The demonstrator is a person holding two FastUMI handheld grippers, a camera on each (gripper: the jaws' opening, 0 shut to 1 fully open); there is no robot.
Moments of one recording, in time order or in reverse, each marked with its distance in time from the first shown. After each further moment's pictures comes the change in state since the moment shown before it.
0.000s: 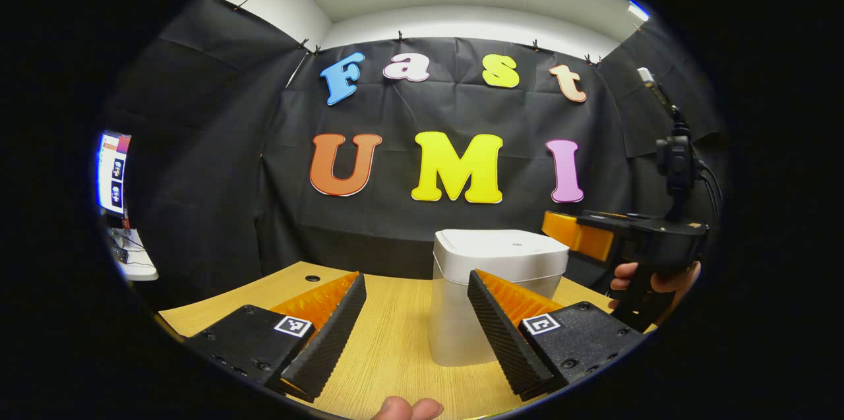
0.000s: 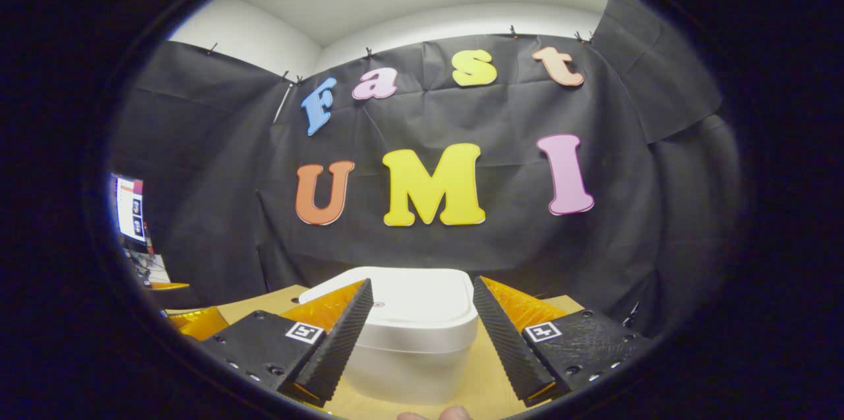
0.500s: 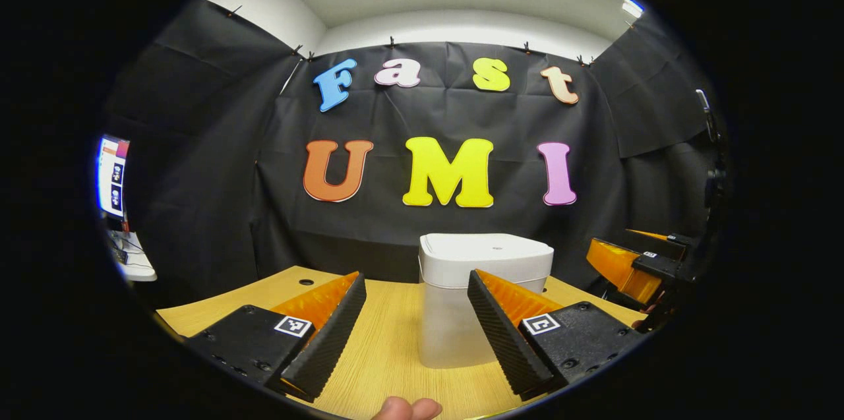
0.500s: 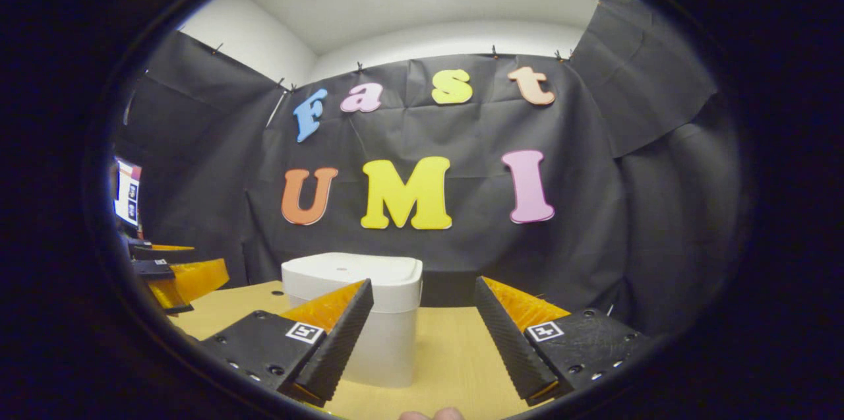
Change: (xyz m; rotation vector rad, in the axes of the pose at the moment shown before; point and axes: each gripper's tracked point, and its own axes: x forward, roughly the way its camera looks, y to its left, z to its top) left arm -0.009 -0.022 0.001 0.027 -0.030 0.002; right arm -0.072 -0.057 -0.025 -0.032 -0.064 -0.087
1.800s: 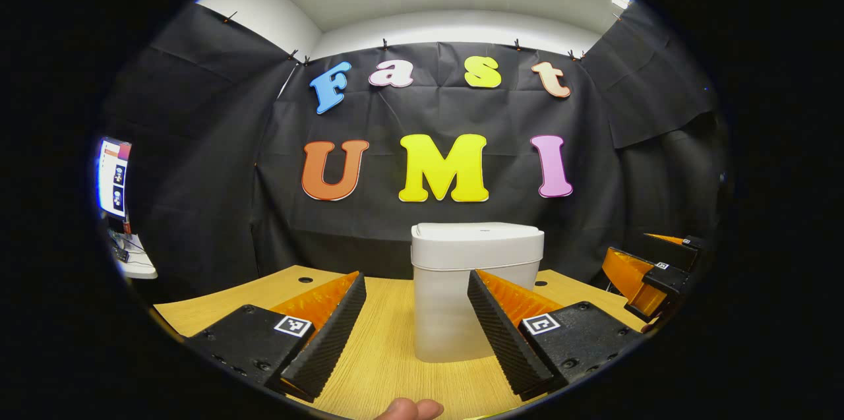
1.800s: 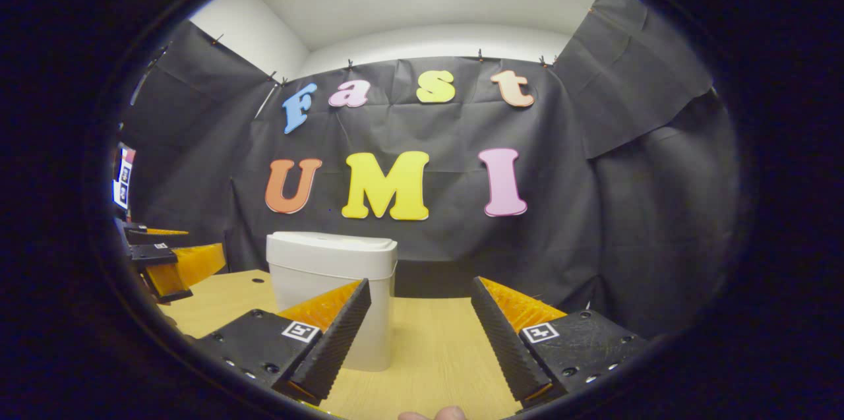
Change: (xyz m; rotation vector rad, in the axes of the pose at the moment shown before) left arm -0.008 -0.018 -0.025 0.022 -0.007 -0.006; right arm -0.031 -0.016 -0.030 -0.044 -0.012 -0.062
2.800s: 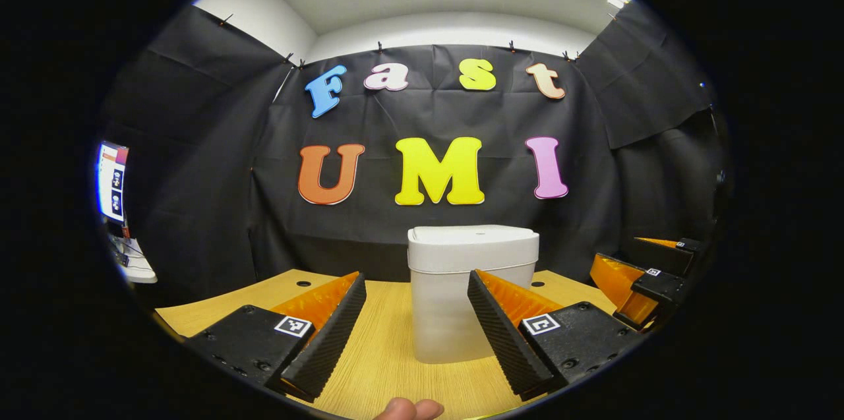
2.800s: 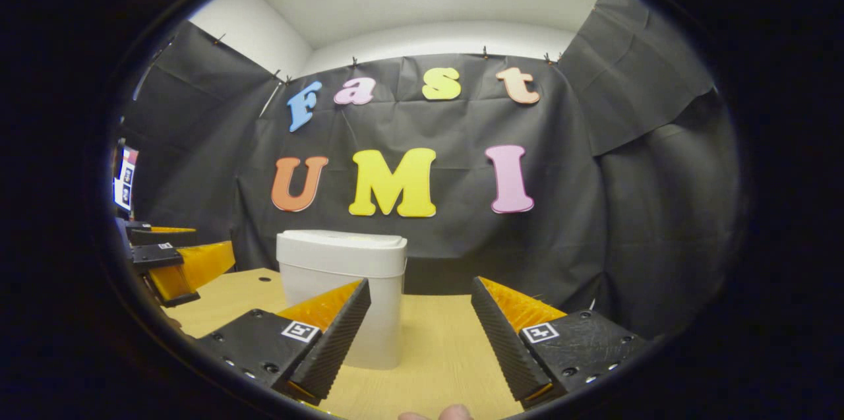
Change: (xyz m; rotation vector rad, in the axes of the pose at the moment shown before) left arm -0.002 -0.006 0.004 0.012 -0.011 -0.018; right arm -0.003 0.011 -0.003 0.009 0.019 0.015
